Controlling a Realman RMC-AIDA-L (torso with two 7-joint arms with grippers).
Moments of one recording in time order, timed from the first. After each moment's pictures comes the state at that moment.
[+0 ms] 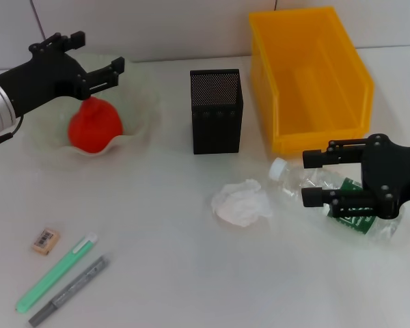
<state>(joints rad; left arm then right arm) -0.51 -2.07 1.15 0.77 1.42 0.91 -1.21 0.35 2.08 -0.75 -1.11 -1.87 -1.90 1.59</state>
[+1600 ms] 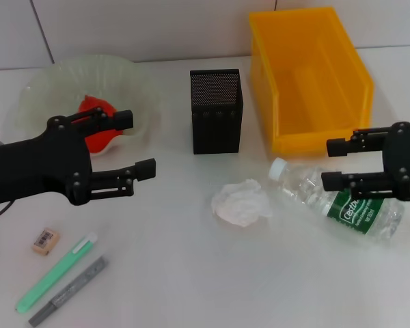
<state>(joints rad) -0.32 -2.05 1.11 1.01 1.53 1.60 -1.42 0.34 2.08 -0.71 -1.25 -1.94 -1.89 1.74</state>
